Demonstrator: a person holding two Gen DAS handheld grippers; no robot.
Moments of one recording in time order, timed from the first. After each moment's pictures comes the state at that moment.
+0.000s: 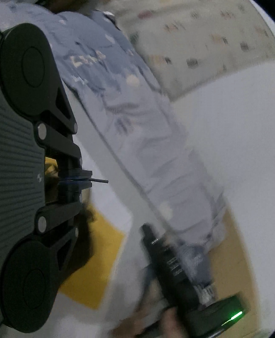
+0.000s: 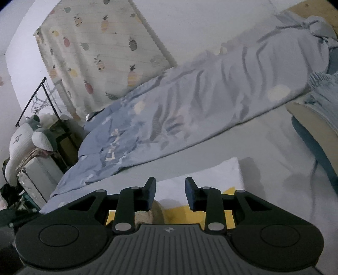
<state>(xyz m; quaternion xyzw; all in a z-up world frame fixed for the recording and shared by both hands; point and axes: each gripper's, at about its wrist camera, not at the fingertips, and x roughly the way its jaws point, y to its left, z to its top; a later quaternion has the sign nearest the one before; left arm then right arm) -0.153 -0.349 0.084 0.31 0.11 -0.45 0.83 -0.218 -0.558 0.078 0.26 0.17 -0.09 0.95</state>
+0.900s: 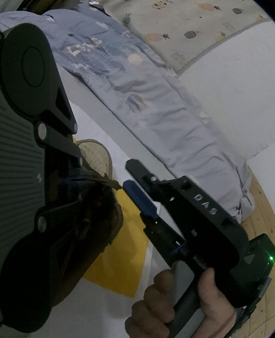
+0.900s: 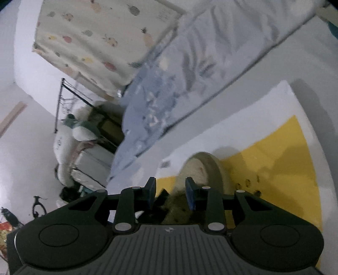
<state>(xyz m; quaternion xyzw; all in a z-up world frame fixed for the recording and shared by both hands) -0.158 -0.369 0.058 0.38 0.14 -0.46 0.79 -0.173 -0.570 0.042 0.43 0.24 0.08 0.87</state>
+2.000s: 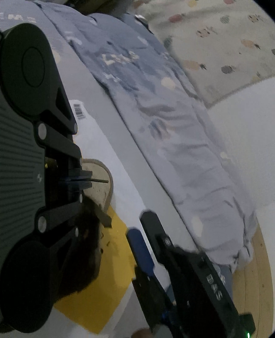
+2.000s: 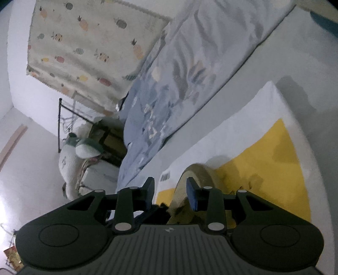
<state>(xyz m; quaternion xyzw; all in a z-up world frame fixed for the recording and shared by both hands) -0.129 -0.381 0.064 0.30 0.20 -0.39 0.85 -0.171 -0.596 0.035 0.48 0.23 0.07 0.84</state>
